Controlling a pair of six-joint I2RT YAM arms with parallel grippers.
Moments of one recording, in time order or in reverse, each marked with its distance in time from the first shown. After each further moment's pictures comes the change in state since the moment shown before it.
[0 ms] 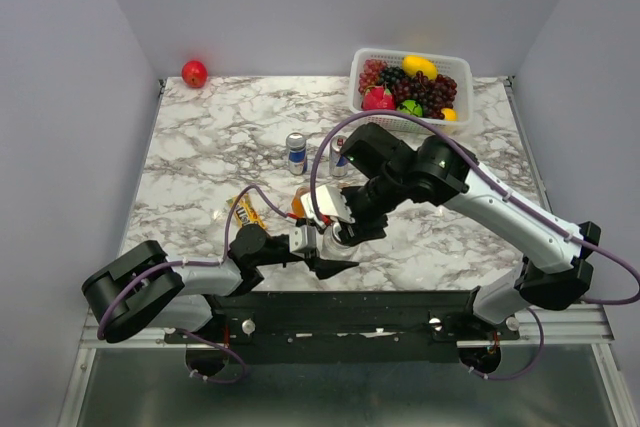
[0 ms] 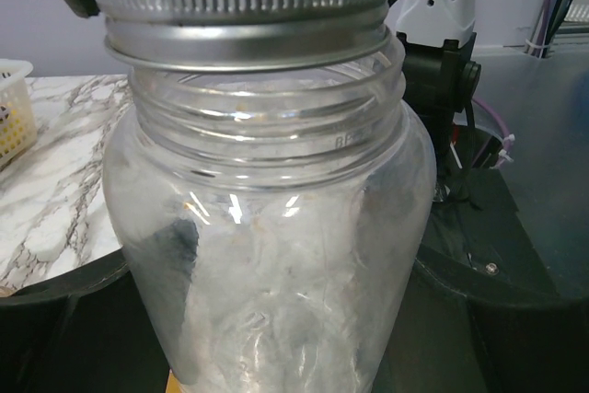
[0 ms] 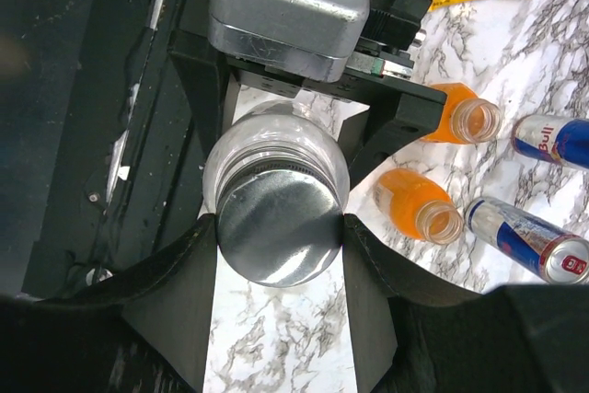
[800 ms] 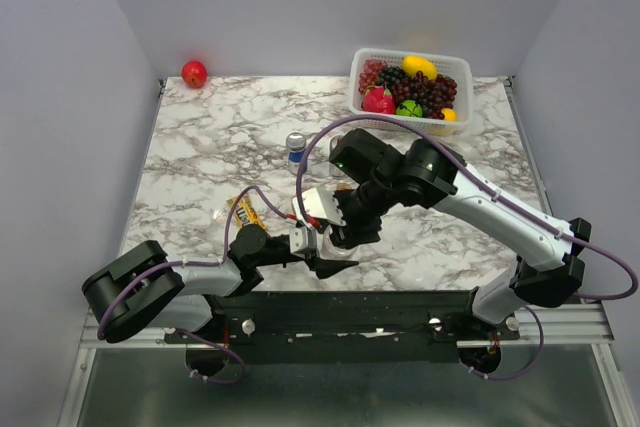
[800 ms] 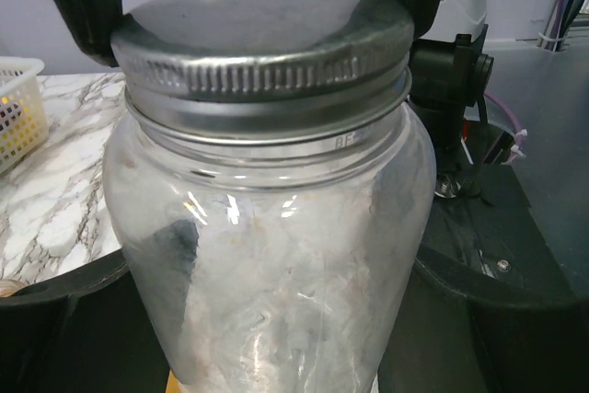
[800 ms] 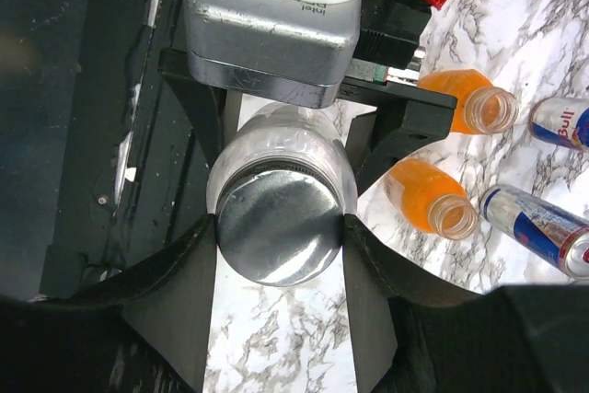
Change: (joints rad) left arm 0.000 0.000 -0.003 -0.006 -0.014 0.024; right arm 0.034 0.034 0.012 -0.002 0.055 0.069
